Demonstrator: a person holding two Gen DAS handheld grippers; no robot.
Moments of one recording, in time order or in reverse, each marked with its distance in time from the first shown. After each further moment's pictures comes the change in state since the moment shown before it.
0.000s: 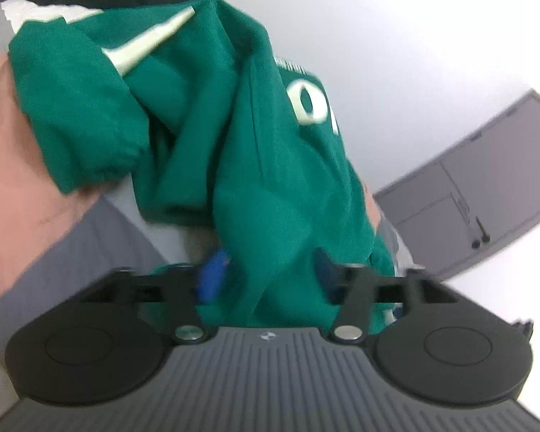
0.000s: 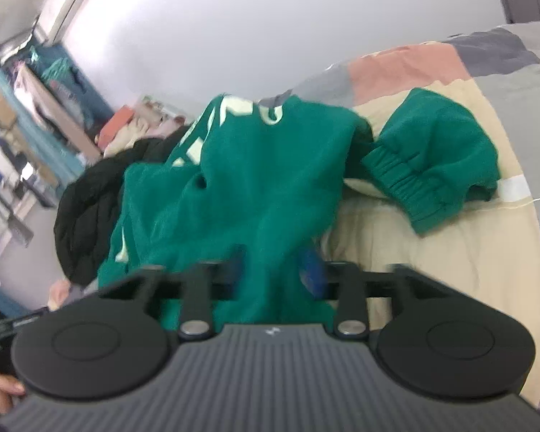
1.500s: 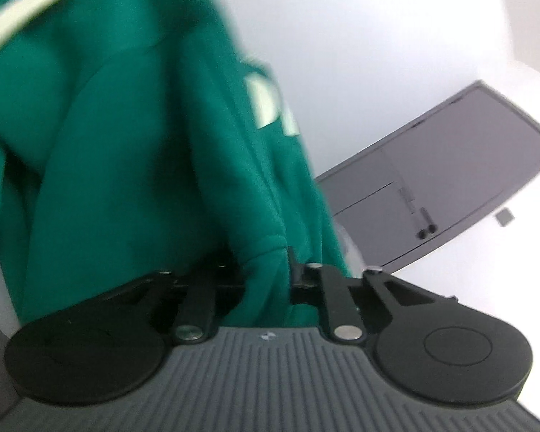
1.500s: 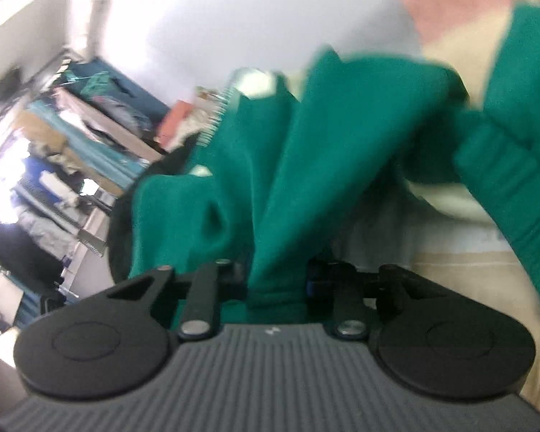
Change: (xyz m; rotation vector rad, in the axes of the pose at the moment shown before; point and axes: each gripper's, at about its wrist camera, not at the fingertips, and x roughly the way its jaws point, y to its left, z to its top) left arm 0.097 -0.003 0.047 0.061 0.041 -0.290; right arm 0.108 -0.016 0.024 0.104 0.099 0.331
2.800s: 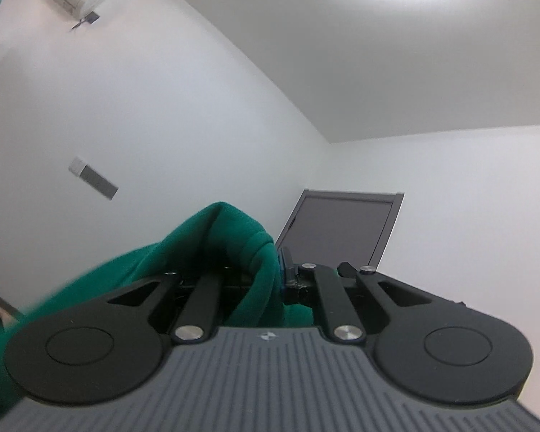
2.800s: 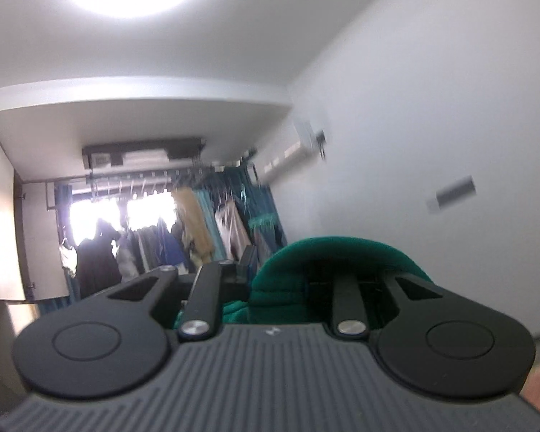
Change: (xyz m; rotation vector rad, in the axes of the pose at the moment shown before) left arm -0.326 -0.407 0.109 0.466 -0.520 -0.326; right arm -0.260 0.372 0.154 -0.581 -0.562 0.302
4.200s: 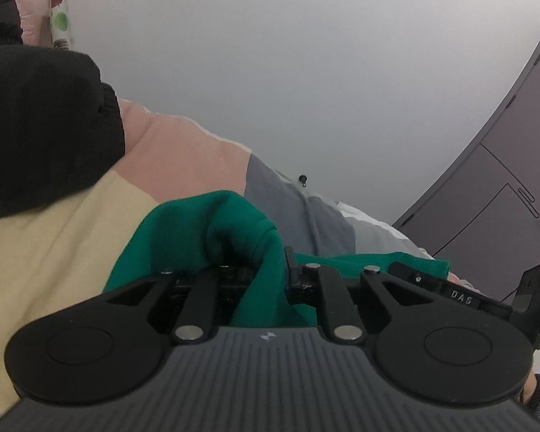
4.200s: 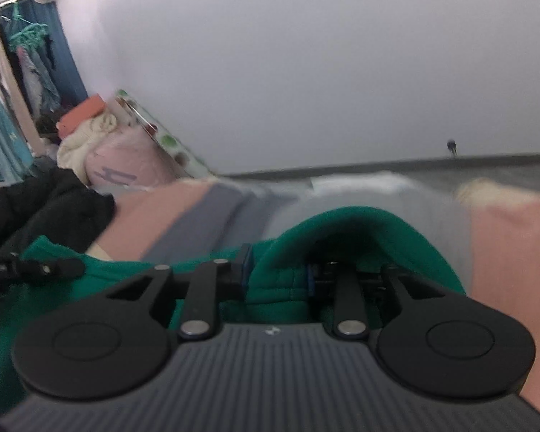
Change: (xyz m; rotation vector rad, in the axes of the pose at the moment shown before) left arm 0.345 0.596 -0.368 -0.128 0.639 0.599; right arm 0.250 -0.449 -0.418 0.096 0.618 -0.577
